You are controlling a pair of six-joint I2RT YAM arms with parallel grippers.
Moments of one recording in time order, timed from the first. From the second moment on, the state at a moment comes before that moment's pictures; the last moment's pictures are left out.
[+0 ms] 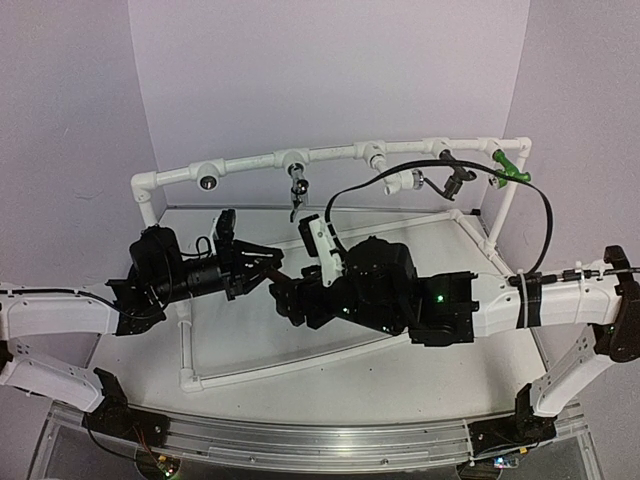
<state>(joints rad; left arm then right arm) -0.83 1.16 0.60 0.60 0.39 -1.23 1.28 1.55 1.17 0.07 0.35 0.36</state>
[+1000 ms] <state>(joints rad) -0.77 1.08 0.59 0.45 0.36 -1.18 1.28 1.64 1.17 0.17 0.43 0.33</state>
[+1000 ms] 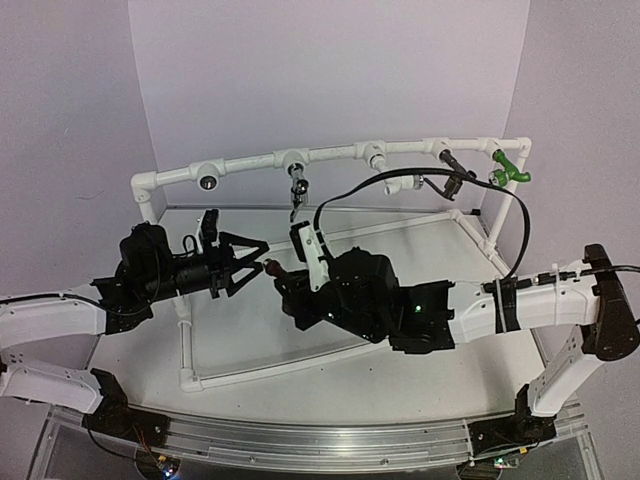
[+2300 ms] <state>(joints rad) -0.71 1.11 0.56 -0.58 -0.24 -1.05 0.53 1.15 0.57 -0.25 0.45 0.60</state>
